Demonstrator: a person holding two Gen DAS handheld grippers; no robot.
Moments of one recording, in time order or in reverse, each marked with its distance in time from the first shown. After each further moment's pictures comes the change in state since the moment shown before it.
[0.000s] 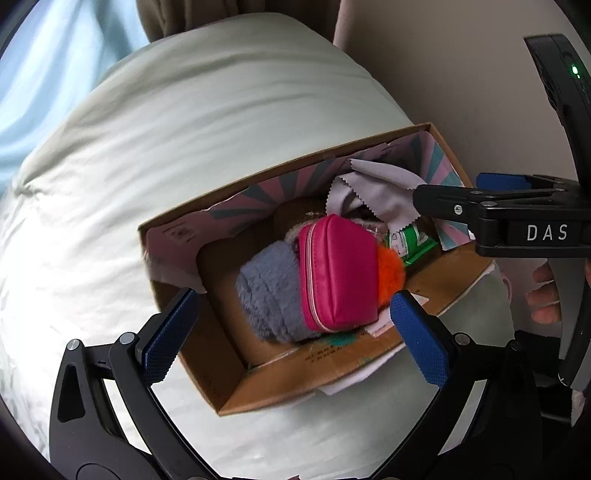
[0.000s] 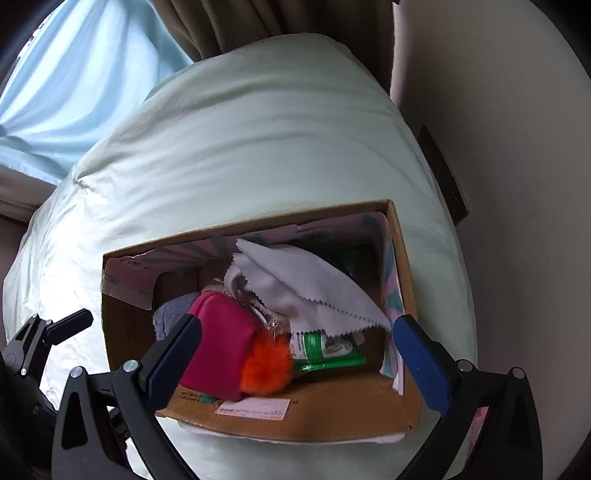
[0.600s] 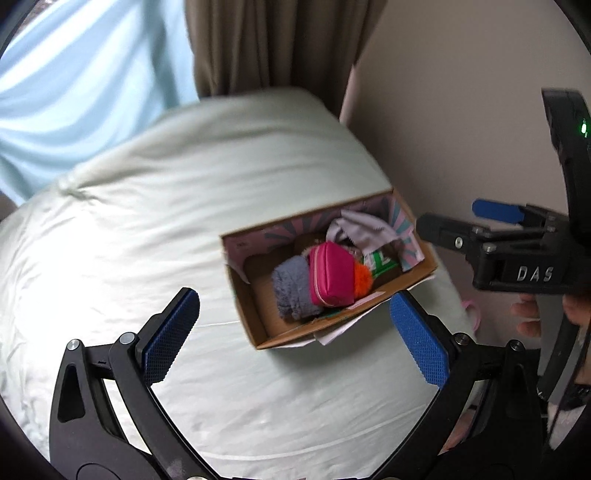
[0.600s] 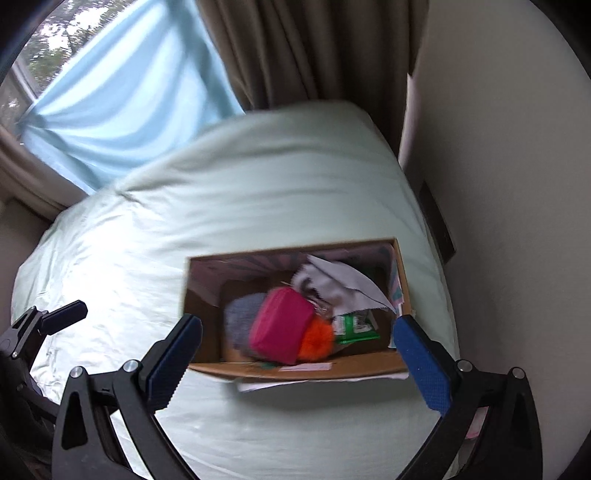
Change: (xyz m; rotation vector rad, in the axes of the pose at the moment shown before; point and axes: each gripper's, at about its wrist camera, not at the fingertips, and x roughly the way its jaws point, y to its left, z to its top) left arm -0.181 0.026 -0.054 -0.076 -0.241 0.006; right arm -0.143 0.077 -0.045 -0.095 -0.210 0.011
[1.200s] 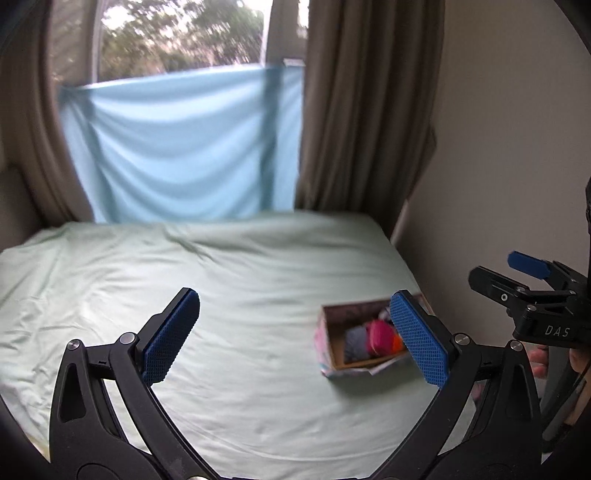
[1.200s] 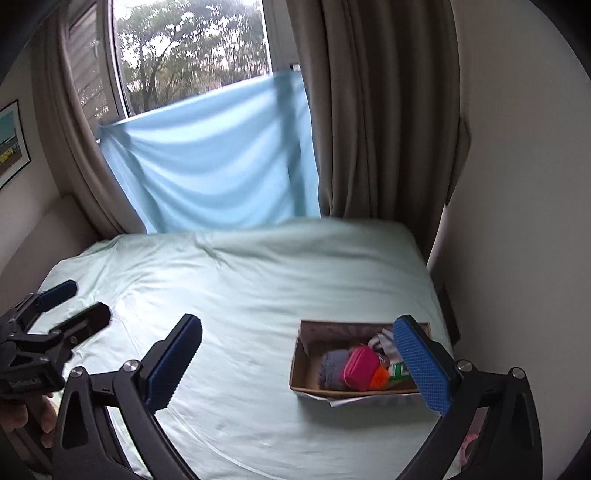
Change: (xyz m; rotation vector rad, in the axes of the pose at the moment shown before) left arm -0.257 0.099 -0.076 -0.187 -0.447 0.170; right arm -0.200 0.171 -0.048 -0.182 -0.377 0.028
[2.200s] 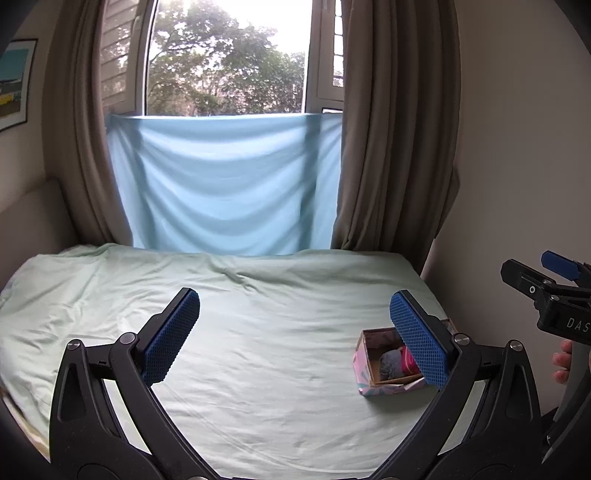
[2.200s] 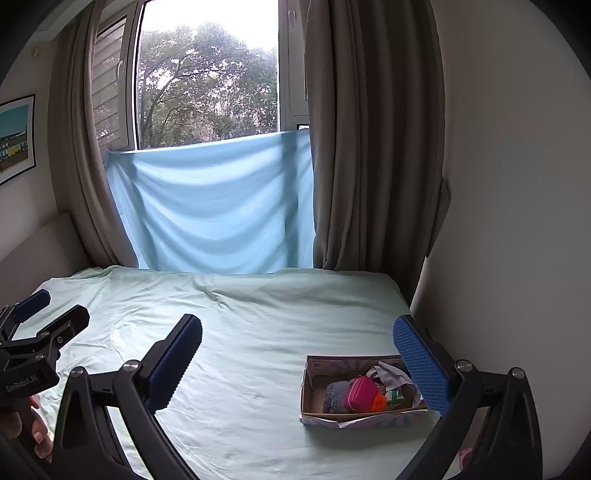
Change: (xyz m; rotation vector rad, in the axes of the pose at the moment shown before) left arm -0.074 0.048 -0.029 -0.018 -0.174 0.111; right arm -0.061 0.067 -0.016 -0.022 -0.196 -0.091
